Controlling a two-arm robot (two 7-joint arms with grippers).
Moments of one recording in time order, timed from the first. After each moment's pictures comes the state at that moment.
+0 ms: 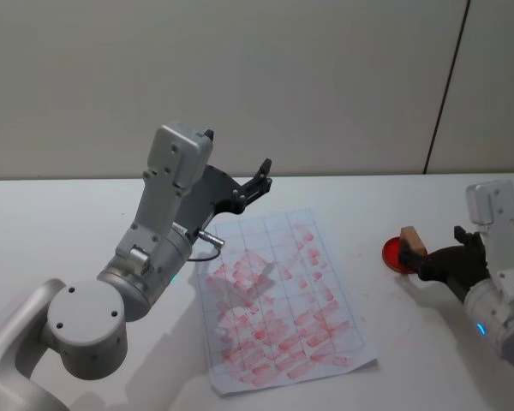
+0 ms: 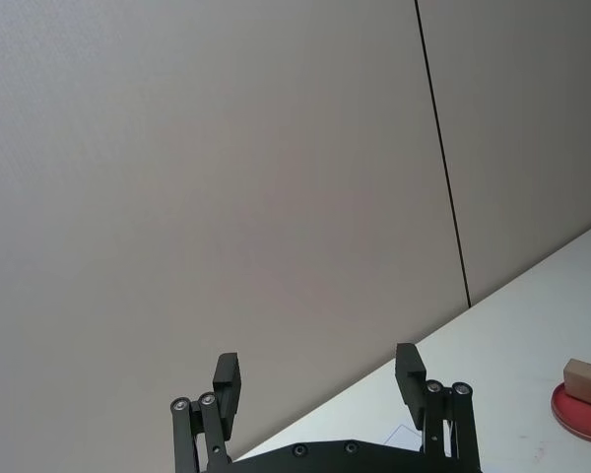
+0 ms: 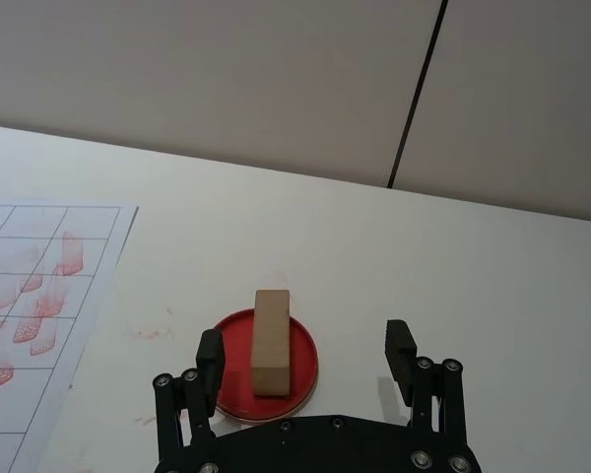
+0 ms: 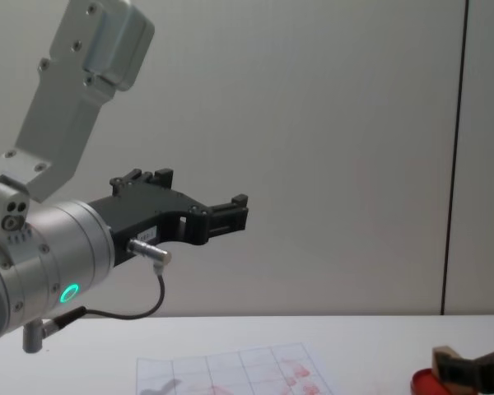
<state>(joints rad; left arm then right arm) -0.24 0.38 0.45 -1.63 -0.20 0.01 -0.01 0.13 0.22 -0.26 -1.46 0.15 0.27 -0.01</state>
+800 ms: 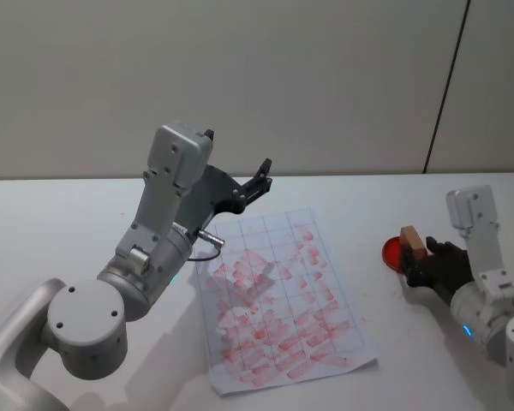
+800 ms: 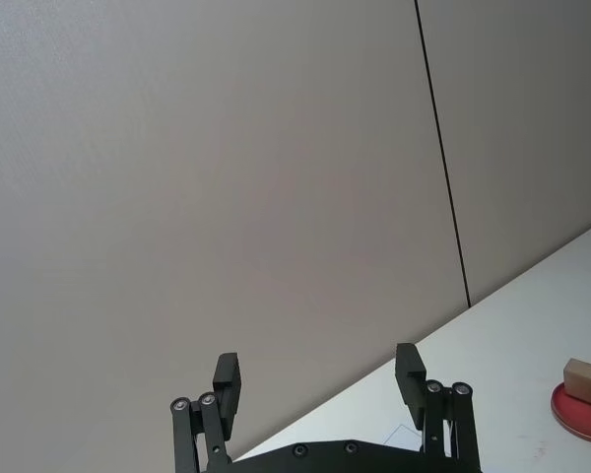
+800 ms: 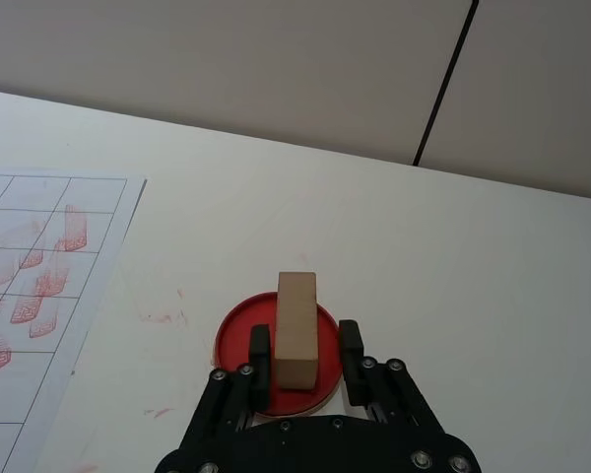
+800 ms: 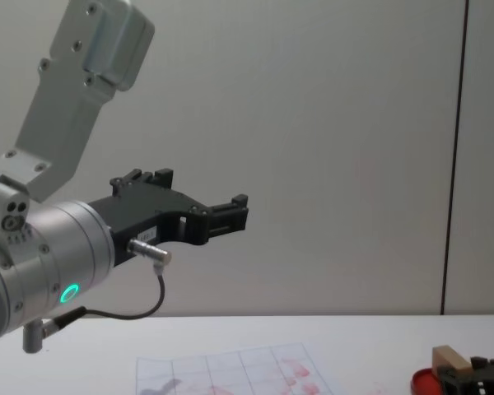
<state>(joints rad) -0.24 0.38 0.45 -1.63 -0.20 0.01 -0.01 0.16 0.19 -0.27 -1.38 0.12 0.28 0.01</state>
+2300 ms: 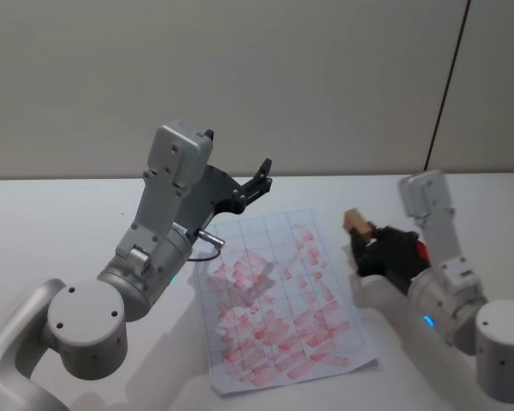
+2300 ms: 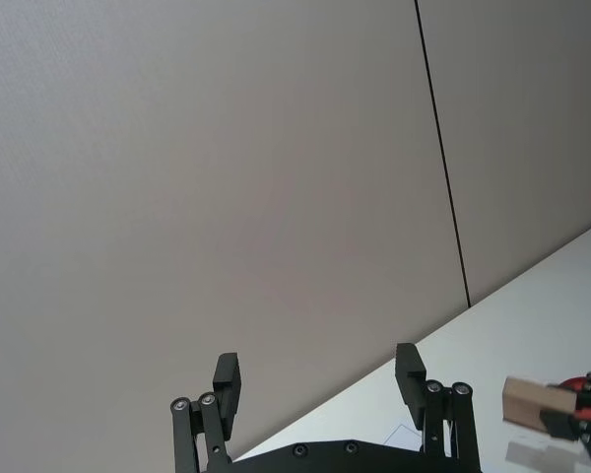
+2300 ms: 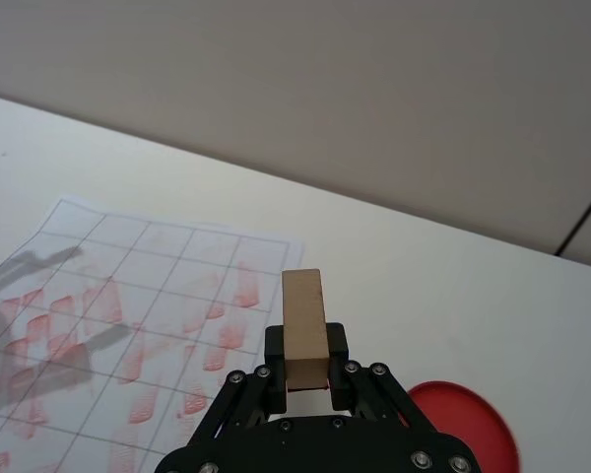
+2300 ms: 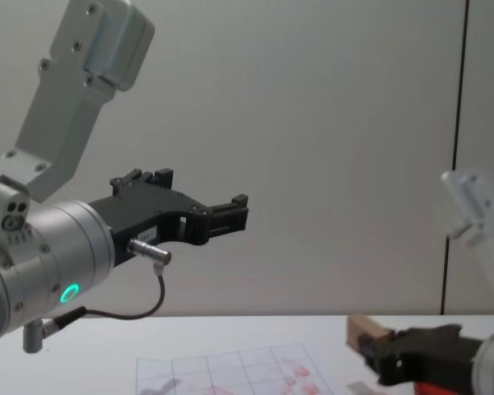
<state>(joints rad) -0.24 0.38 0.45 -1.63 -0.20 0.01 -0.01 0.18 0.14 -0.31 -1.42 0.06 0.24 0.16</state>
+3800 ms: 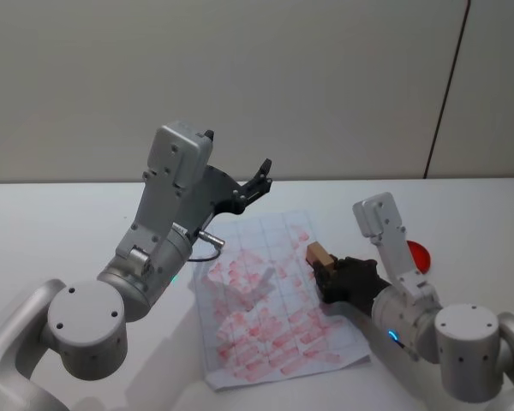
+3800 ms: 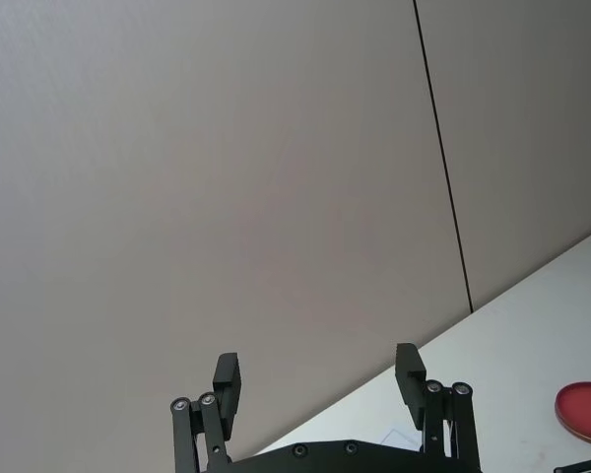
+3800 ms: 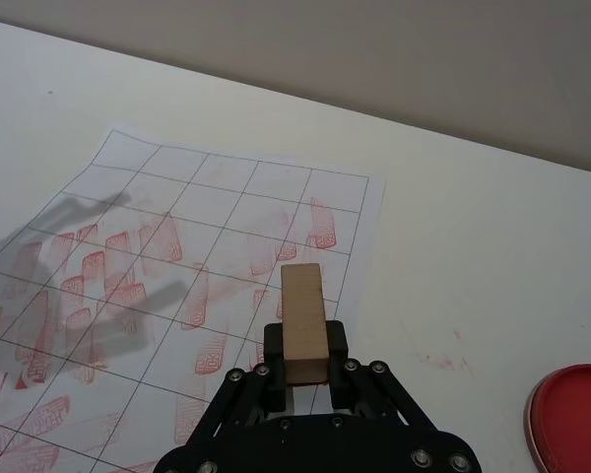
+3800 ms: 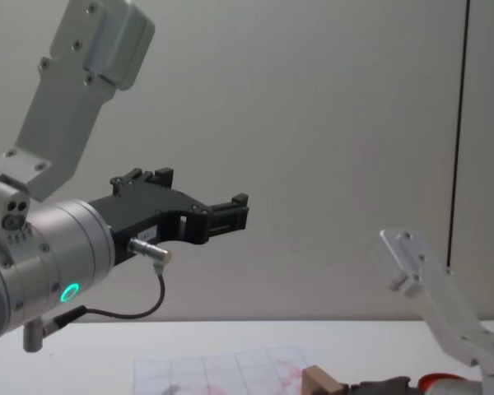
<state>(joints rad) -0.24 0.38 0.45 -1.63 -0.20 0.01 -0.01 0.26 0.08 -0.35 -1.23 0.06 0.29 0.23</state>
